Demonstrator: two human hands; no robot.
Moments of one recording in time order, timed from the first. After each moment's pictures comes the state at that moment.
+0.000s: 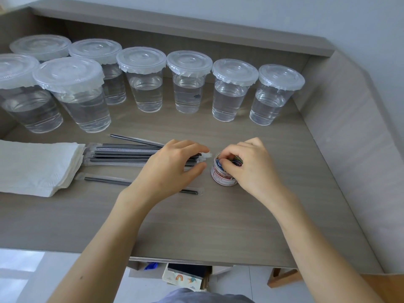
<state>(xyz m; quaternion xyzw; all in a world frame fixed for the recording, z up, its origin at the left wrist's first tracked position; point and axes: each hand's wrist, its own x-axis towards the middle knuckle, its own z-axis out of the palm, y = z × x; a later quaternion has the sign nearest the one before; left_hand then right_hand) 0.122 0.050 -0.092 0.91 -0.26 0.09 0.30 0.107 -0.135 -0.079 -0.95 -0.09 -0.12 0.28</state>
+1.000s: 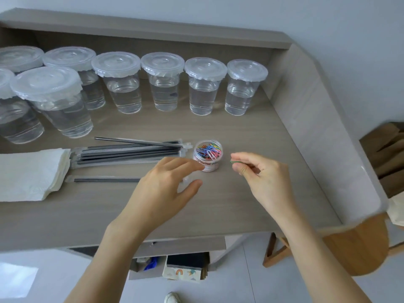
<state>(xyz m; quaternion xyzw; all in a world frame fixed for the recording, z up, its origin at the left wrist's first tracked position) 0.060 0.043 -0.087 0.88 -0.32 0.13 0.33 0.037 -0.167 -0.084 -0.87 0.00 -0.22 0.43</state>
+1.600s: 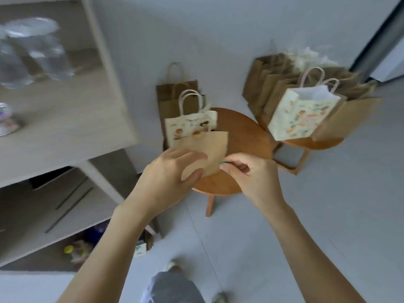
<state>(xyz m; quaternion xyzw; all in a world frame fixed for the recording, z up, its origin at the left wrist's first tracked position) -0.154 -0.271 -0.100 0.82 -0.49 0.03 0.30 -0.255 -0.436 -0.118 -0.86 0.13 -0.30 0.40</state>
